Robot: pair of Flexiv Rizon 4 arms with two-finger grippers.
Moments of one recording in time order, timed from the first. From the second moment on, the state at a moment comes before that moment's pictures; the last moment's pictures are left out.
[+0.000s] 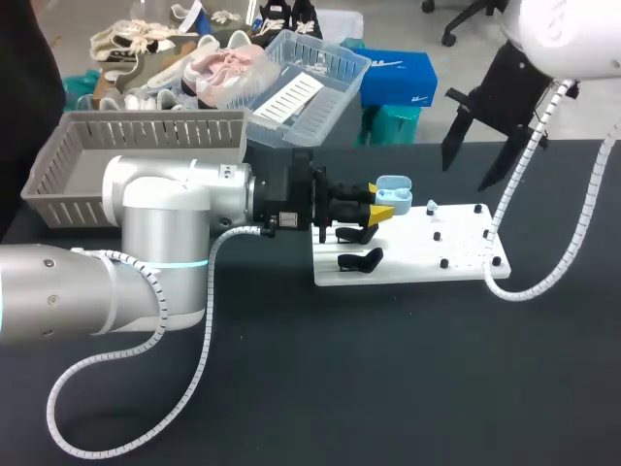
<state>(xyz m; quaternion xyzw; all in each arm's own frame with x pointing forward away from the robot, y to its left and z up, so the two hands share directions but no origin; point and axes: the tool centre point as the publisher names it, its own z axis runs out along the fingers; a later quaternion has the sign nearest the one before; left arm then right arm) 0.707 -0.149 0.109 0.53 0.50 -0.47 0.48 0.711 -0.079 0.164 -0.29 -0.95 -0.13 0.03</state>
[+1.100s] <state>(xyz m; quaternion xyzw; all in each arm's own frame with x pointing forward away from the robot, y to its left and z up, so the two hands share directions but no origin) 0.707 -0.149 0.109 0.53 0.50 -0.47 0.48 0.773 -0.093 0.073 -0.16 -0.98 -0.10 -0.02</state>
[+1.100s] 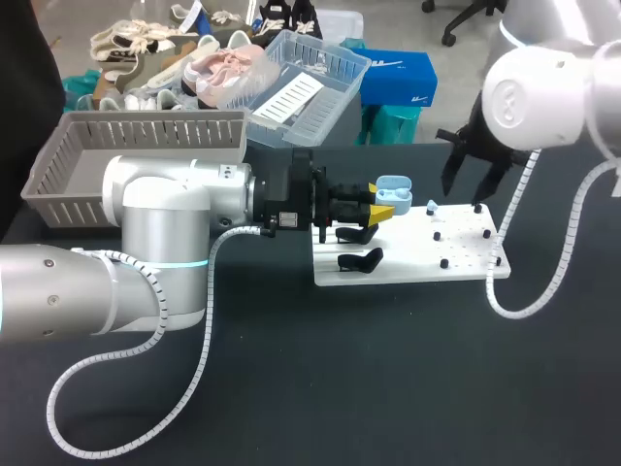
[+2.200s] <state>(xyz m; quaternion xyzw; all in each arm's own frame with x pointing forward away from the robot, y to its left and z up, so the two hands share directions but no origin) 0.707 -0.149 0.109 0.53 0.50 -0.47 0.48 0.794 -0.060 0.035 -0.10 -0.99 -0.08 0.01</state>
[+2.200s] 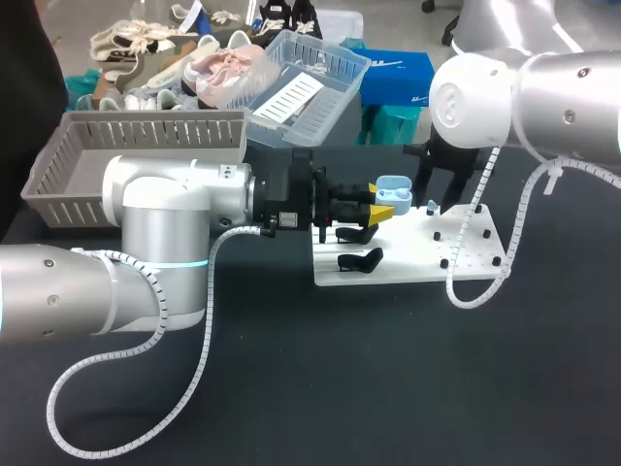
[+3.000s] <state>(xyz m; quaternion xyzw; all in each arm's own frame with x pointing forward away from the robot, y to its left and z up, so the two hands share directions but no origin) 0.707 -0.149 0.109 0.53 0.50 -0.47 0.48 0.801 -0.066 0.031 -0.11 -0.99 -0.08 0.02</state>
